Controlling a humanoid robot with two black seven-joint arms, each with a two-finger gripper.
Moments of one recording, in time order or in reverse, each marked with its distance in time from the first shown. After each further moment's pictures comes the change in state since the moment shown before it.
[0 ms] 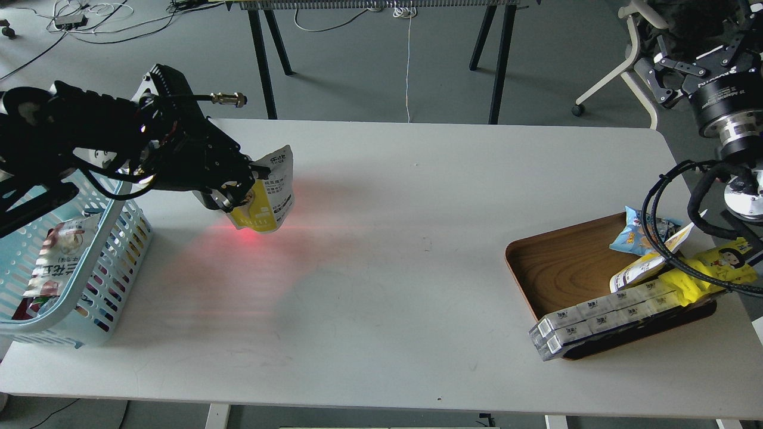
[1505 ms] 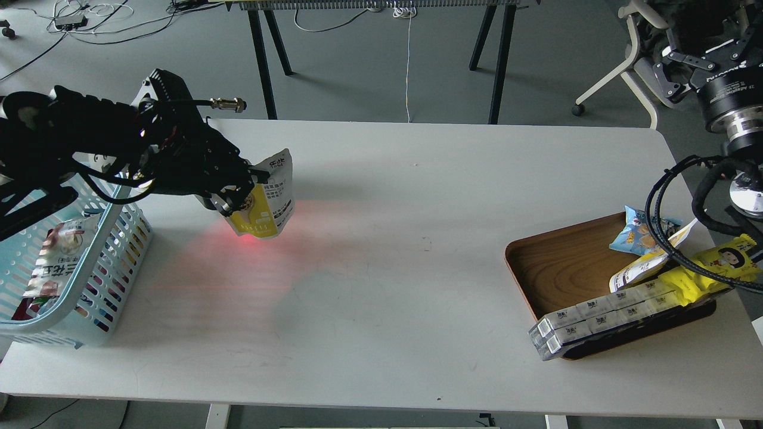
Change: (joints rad) left arm -0.003 -0.002 0.002 -0.019 0.000 0.000 0.002; right arm 0.001 -0.003 0.028 -0.001 -0.001 0.000 0.000
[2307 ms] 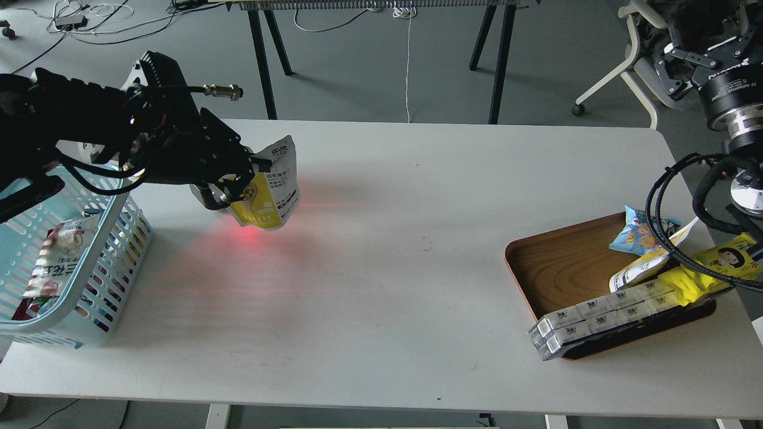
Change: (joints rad) left arm -0.040 0.042 -0.015 -0.048 0.000 0.000 -0.020; right arm 0.003 0.002 0.006 0.000 0.000 0.000 0.000
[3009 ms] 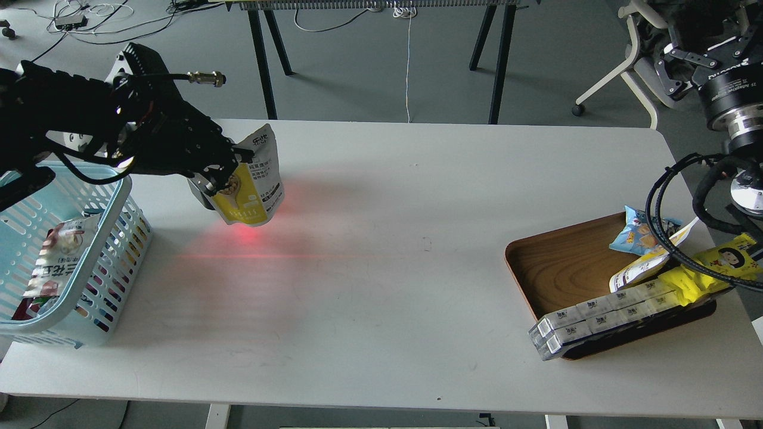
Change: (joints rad) left arm 0.010 -0.011 0.003 0.106 0.000 0.000 0.001; right arm -0.001 -0.002 0.000 -0.001 0.000 0.000 0.000
